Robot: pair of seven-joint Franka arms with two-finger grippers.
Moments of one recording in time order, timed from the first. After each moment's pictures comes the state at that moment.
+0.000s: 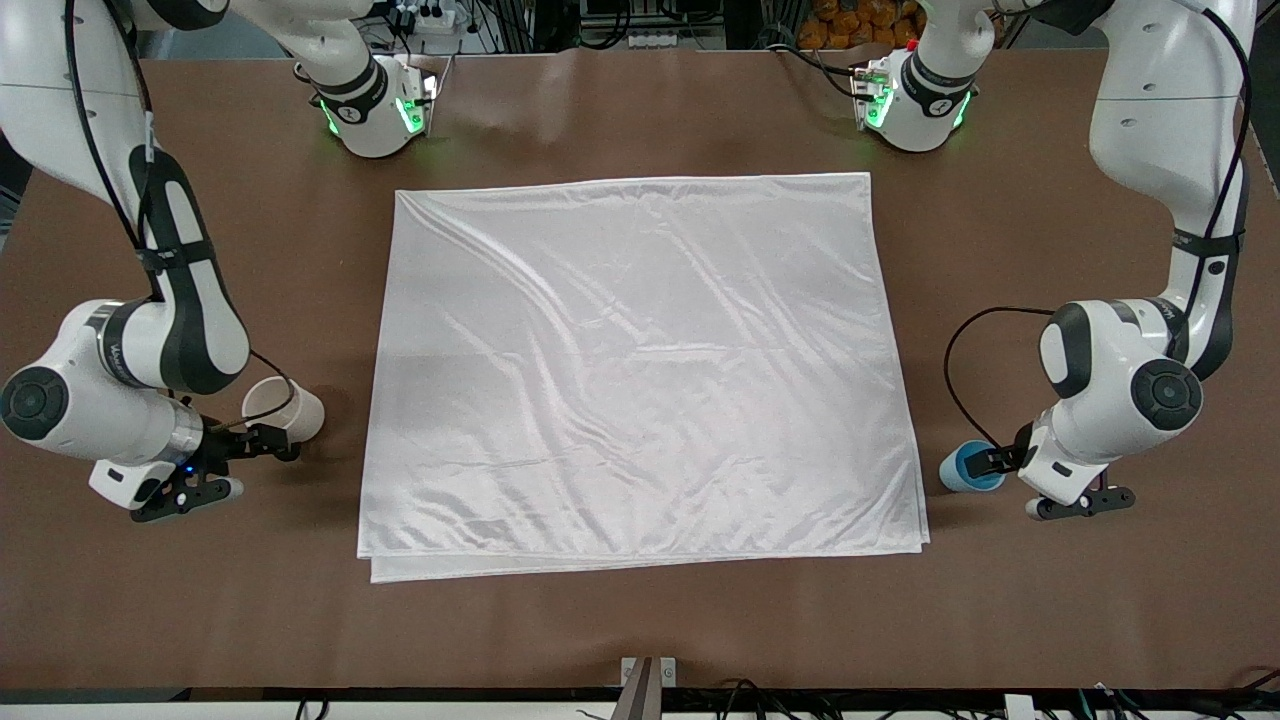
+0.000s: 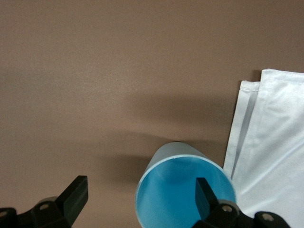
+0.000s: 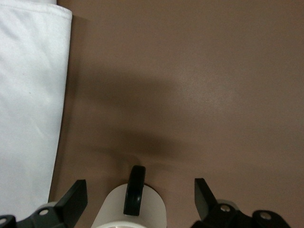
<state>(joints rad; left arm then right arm) -0.05 0.63 0.04 -1.68 -0.01 2.37 -0.14 -0.09 0.61 0.01 -1.62 0.02 2.21 -0.39</state>
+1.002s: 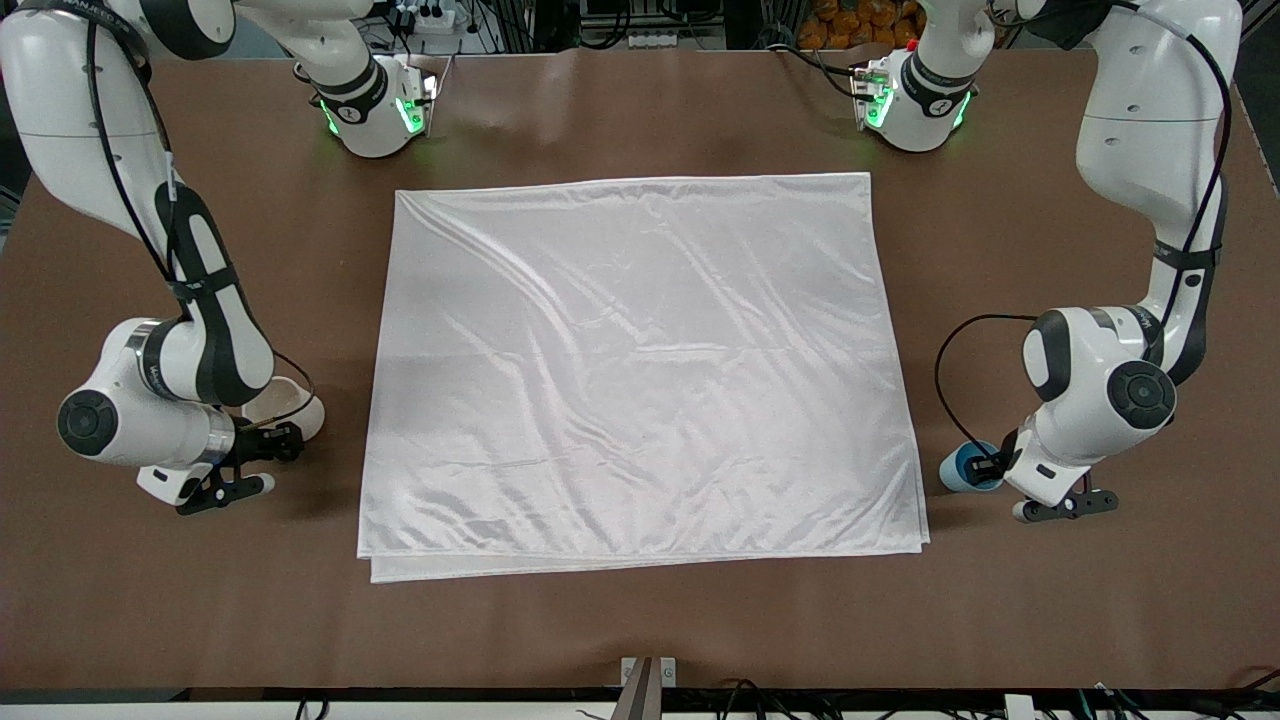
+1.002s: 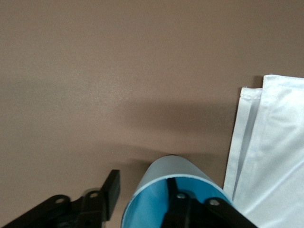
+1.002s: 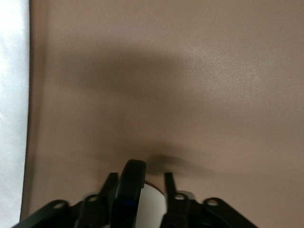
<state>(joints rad) -0.05 0.67 0.04 -1.69 -0.01 2.46 -0.14 -0.10 0.69 0.01 -1.64 0.02 2.21 -0.40</state>
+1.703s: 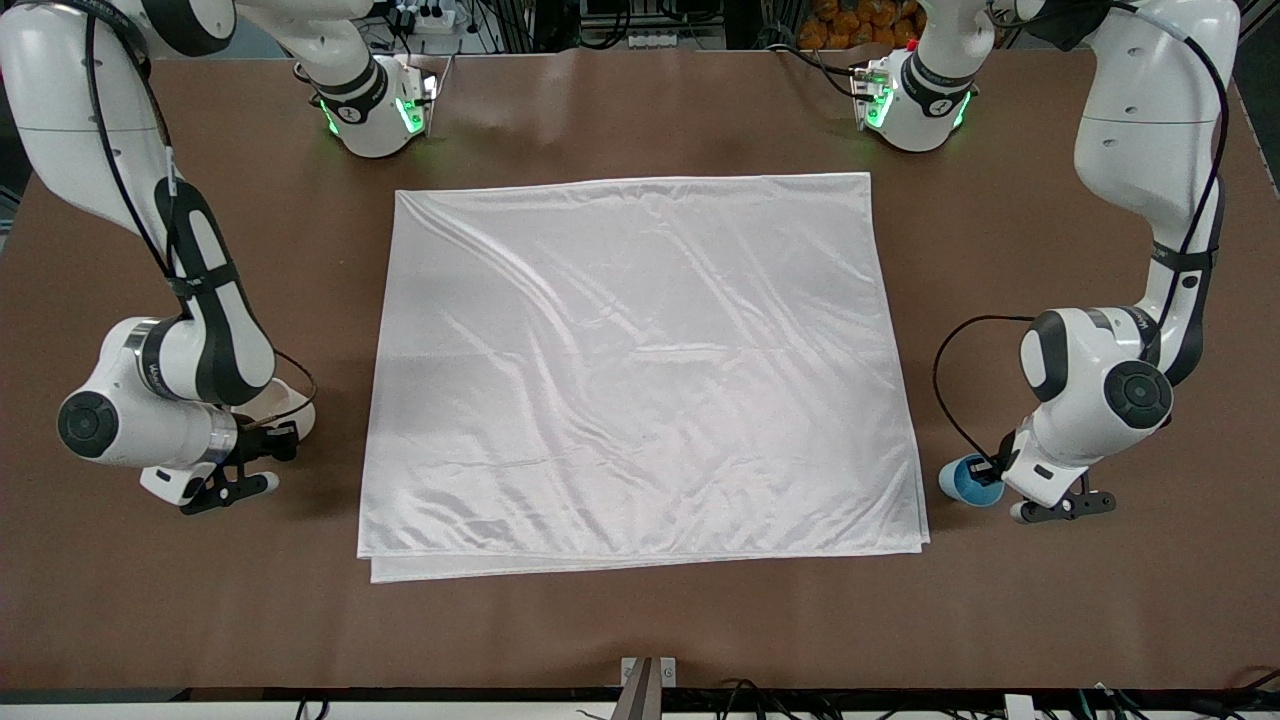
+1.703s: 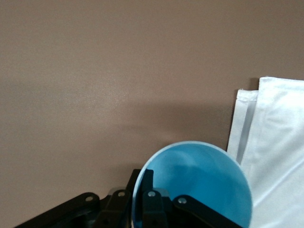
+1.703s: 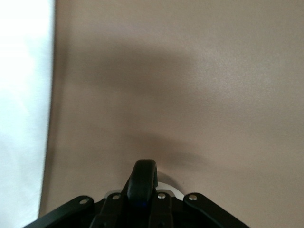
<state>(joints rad) -0.05 0.67 0.04 -1.69 -0.01 2.47 -0.14 -0.10 0.67 0.02 -1.63 0.02 2.15 -0.40</state>
